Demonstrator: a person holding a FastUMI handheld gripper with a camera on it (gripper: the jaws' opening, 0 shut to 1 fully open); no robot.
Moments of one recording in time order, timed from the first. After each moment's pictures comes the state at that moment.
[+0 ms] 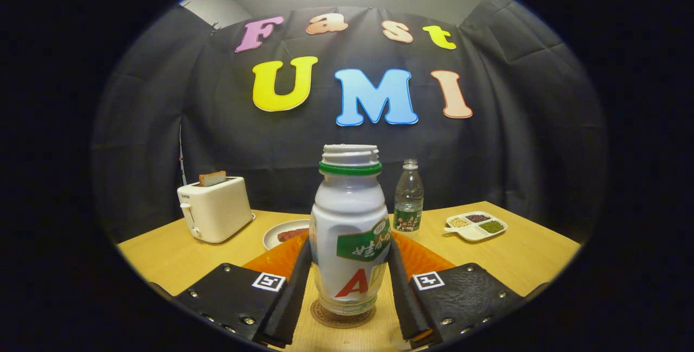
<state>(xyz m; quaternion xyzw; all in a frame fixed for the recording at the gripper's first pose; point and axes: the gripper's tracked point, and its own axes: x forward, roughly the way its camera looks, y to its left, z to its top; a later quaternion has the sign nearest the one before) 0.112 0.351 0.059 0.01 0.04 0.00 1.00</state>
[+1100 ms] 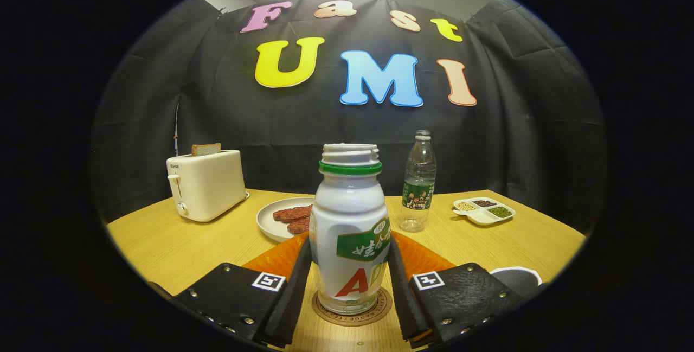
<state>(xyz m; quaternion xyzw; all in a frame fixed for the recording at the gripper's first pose) 0.112 0.370 0.016 0.00 0.07 -0.01 1.00</state>
